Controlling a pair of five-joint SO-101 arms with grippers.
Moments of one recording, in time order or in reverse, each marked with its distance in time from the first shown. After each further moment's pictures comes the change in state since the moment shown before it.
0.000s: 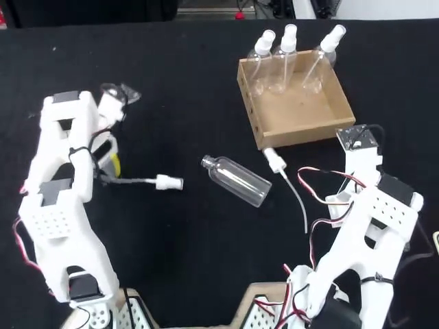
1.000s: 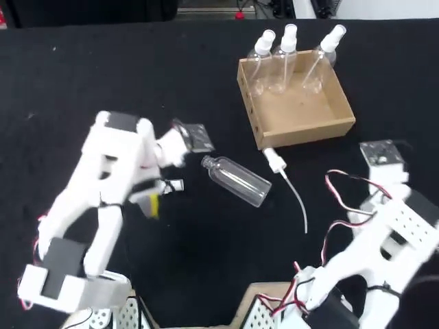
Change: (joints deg) left arm 23.4 -34.8 28.4 5.6 -8.5; right arm 14.3 0.0 0.0 0.0 11.3
